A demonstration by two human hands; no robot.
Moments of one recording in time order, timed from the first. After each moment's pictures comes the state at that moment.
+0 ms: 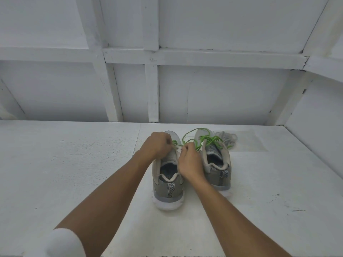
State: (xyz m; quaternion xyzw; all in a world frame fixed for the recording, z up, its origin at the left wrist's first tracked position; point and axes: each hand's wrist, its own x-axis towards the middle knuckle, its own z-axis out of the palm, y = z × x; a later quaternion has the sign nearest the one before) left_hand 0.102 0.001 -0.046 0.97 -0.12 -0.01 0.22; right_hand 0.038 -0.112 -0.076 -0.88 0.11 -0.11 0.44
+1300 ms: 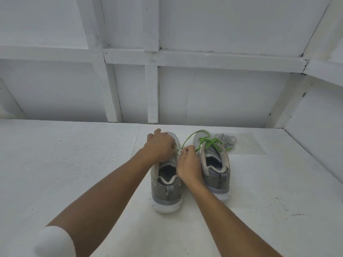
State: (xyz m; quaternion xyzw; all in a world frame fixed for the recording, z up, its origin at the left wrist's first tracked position) left_hand 0.099 -0.012 -0.037 0.98 -0.18 -0.02 0.04; right_hand 0.038 -0.112 -0.084 -0.87 0.11 -0.14 0.45
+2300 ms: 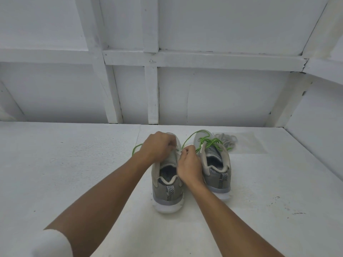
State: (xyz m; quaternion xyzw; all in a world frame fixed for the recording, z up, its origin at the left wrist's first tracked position) left_hand 0.107 0.005 -0.048 0.96 -0.22 0.03 0.18; right_hand 0.039 -0.110 -0.086 -0.87 0.12 -0.15 0.45
